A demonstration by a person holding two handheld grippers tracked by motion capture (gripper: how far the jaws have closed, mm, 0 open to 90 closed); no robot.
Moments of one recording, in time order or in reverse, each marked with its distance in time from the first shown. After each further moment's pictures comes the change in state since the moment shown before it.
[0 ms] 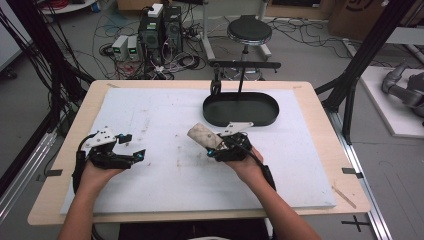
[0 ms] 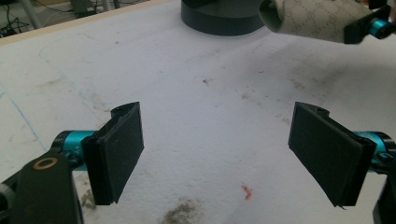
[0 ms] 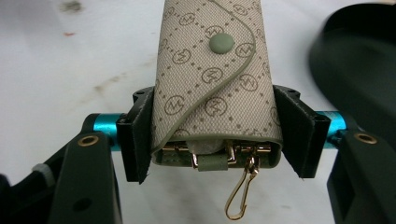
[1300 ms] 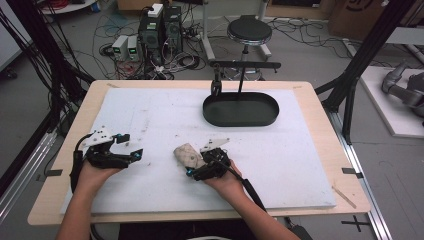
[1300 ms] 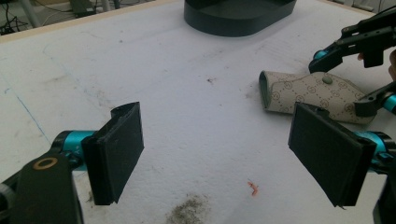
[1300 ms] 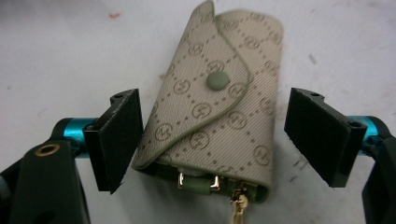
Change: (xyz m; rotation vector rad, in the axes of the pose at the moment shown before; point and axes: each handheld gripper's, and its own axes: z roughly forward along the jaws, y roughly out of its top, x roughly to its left) left arm 0.008 -0.004 -0.004 -0.007 0.004 -0.005; right arm 0.062 -0.015 0.050 0.073 0.101 0.118
